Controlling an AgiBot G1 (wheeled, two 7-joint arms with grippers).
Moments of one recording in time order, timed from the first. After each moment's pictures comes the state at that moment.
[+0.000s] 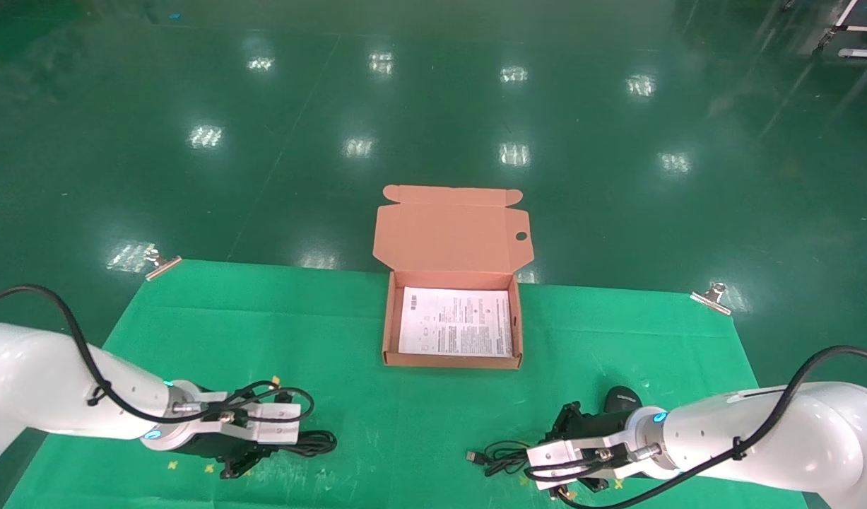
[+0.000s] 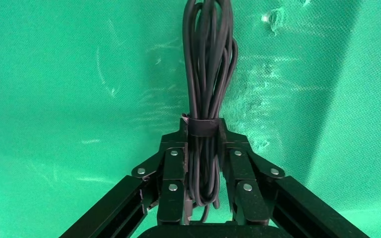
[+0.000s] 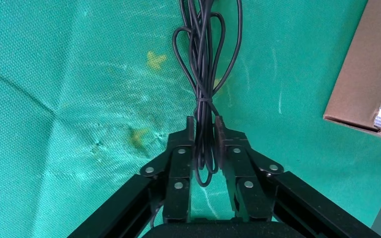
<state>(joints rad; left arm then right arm) -1.39 1.06 0.95 -0.87 2.07 1.11 -0.22 1.29 -1.02 -0.95 1.00 -2.02 -0.96 -0.07</state>
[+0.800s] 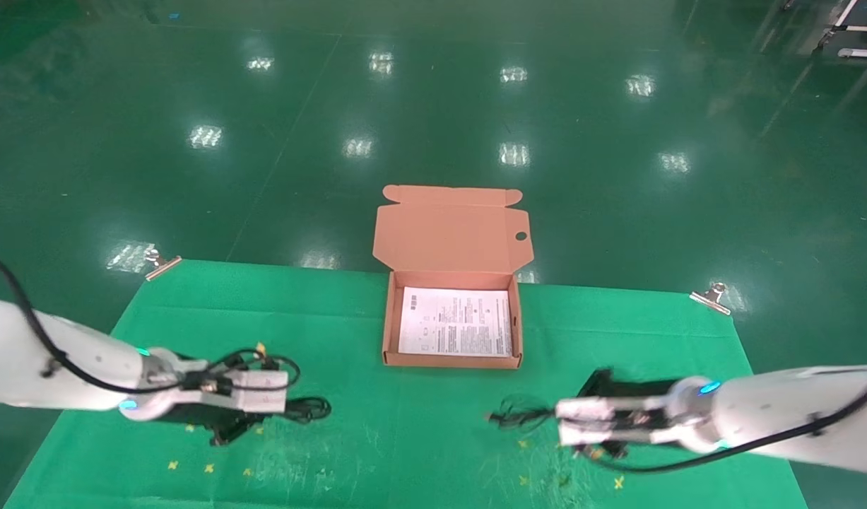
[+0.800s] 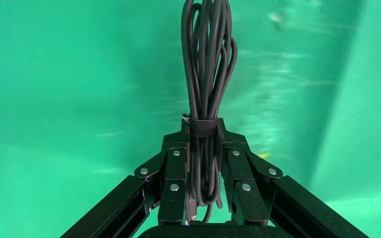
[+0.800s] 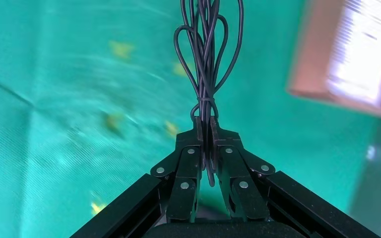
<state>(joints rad) -1.43 1.01 0.93 -0.94 2.05 1.12 -0.22 1.32 -0.94 -0.89 1.06 -1.96 -0.95 -0.02</state>
